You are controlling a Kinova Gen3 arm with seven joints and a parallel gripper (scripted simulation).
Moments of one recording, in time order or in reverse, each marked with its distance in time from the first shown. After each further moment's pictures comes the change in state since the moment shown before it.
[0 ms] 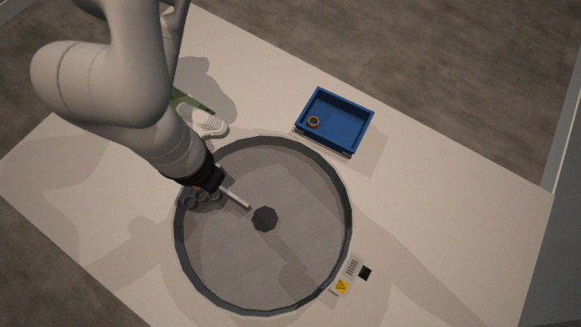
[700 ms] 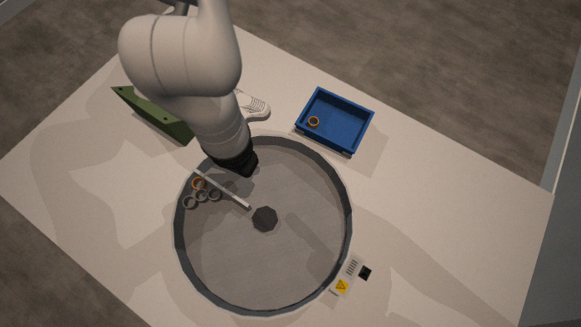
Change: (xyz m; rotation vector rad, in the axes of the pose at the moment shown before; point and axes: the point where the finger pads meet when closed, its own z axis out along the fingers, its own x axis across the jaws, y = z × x) arm 0.042 -0.055 0.000 -0.006 -0.008 -0.020
